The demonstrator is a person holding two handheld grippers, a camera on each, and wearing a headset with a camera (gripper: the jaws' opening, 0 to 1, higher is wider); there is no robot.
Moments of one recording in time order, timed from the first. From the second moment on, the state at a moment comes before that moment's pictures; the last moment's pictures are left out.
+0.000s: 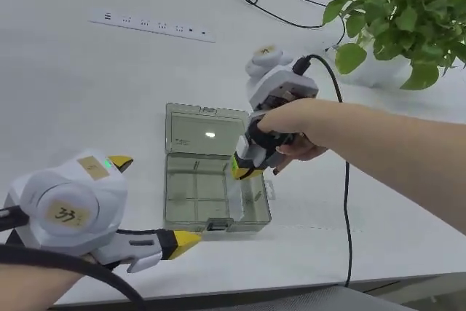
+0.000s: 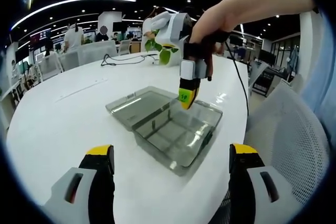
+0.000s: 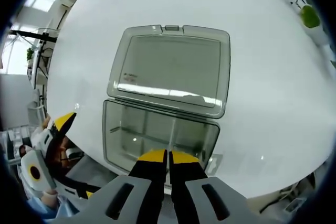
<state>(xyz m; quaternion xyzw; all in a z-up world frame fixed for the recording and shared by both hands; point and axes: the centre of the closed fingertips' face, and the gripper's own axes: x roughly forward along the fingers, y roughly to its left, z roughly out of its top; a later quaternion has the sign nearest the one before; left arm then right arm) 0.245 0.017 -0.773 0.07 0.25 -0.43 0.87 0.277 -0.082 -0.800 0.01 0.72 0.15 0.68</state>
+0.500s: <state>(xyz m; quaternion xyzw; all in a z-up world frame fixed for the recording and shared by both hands) 0.244 0.017 -0.774 0.07 0.25 -0.43 0.87 0.275 -0.082 -0.810 0.00 0.72 0.16 0.68</state>
